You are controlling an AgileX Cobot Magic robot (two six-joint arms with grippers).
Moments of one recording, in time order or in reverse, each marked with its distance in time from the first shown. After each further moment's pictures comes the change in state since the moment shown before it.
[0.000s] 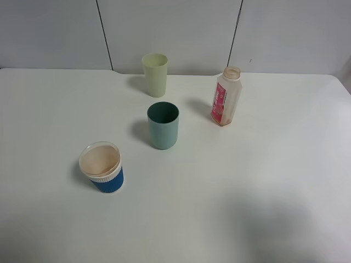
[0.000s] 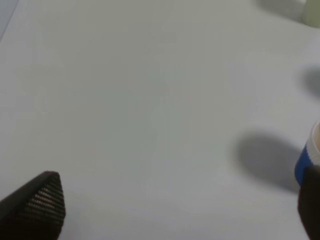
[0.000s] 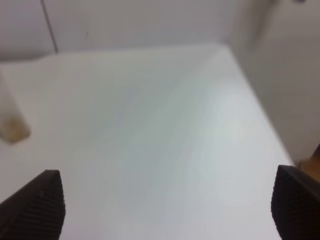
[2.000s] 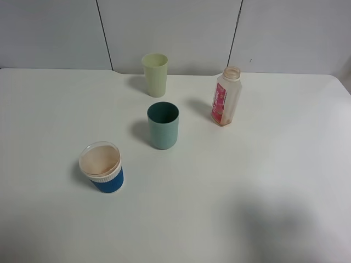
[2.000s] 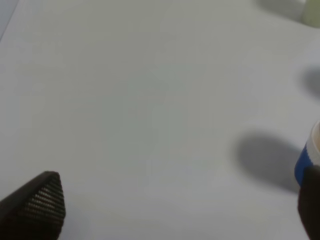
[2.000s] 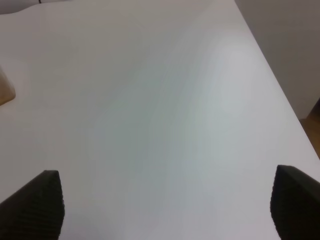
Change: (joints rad) left arm 0.000 0.000 0.000 0.000 0.000 0.000; right arm -0.097 0.000 0.088 0.059 -0.001 -0.037
